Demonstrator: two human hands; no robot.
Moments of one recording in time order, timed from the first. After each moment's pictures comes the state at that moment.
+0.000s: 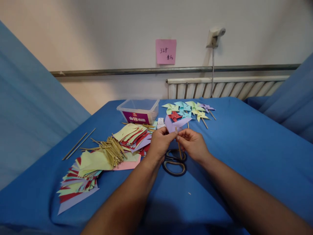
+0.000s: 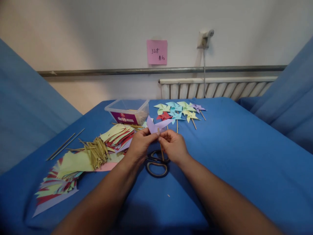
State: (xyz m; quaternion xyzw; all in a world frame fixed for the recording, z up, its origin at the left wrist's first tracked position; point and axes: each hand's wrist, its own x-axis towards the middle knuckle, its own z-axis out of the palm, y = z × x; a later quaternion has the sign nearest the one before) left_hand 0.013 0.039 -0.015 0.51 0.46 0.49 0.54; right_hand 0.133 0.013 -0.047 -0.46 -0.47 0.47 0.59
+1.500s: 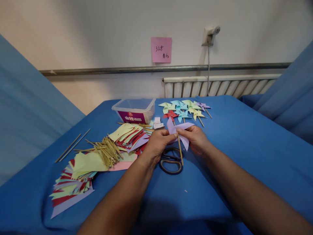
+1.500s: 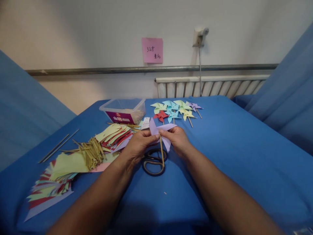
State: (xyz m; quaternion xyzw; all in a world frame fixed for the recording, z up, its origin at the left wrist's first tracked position) left_hand 0.010 0.041 -0.020 0.49 0.44 0.39 0.64; right_hand 0.159 0.025 -0.041 -0.37 -0.37 0.60 0.60
